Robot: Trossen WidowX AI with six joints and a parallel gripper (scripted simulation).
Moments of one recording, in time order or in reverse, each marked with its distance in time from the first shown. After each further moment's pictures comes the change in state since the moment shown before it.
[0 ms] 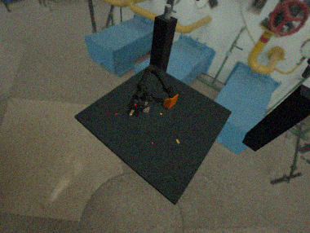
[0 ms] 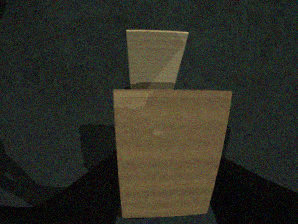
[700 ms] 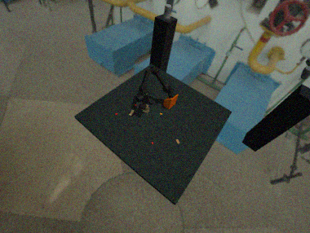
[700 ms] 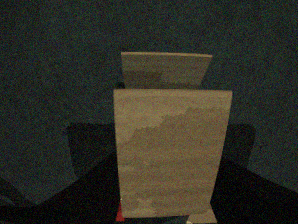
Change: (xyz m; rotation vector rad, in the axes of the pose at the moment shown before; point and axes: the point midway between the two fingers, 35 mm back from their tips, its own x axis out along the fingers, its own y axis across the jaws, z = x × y) arm 0.043 0.002 0.016 0.006 0.008 -0.008
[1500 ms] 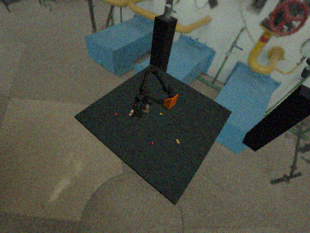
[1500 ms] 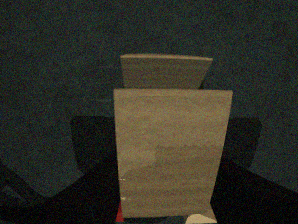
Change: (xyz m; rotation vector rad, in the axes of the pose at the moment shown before) arm 0.001 0.000 0.002 -0.002 0.006 -0.009
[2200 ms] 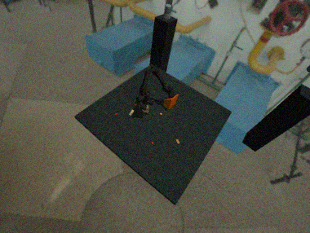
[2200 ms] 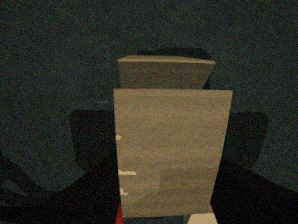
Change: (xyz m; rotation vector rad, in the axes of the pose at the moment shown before) arm 0.005 0.000 0.001 0.006 0.002 -0.004
